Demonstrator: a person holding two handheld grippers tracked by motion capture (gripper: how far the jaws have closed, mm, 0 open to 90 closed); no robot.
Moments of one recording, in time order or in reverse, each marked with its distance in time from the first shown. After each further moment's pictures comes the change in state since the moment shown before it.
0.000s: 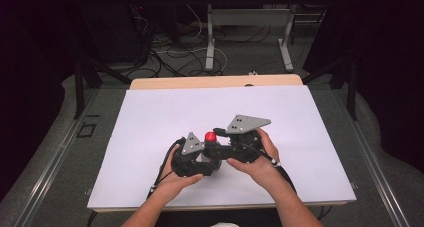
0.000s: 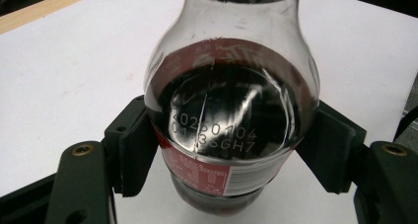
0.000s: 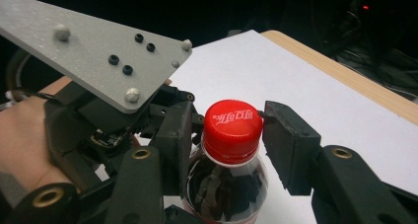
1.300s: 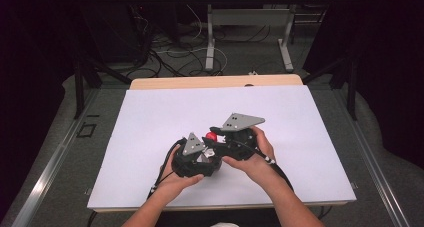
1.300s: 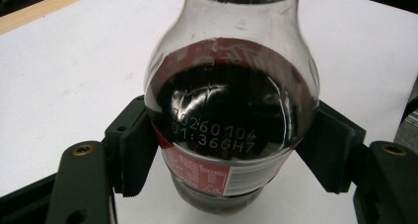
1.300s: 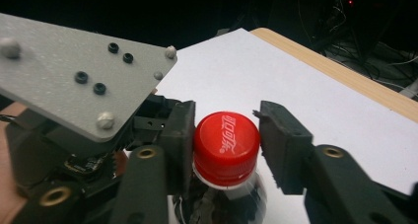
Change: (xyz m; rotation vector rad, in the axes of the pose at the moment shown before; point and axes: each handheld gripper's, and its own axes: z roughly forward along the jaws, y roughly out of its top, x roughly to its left) left arm -0.001 0.000 0.000 0.018 0.002 0.020; right arm -0.002 0.002 0.012 -0.001 -0.012 -0.007
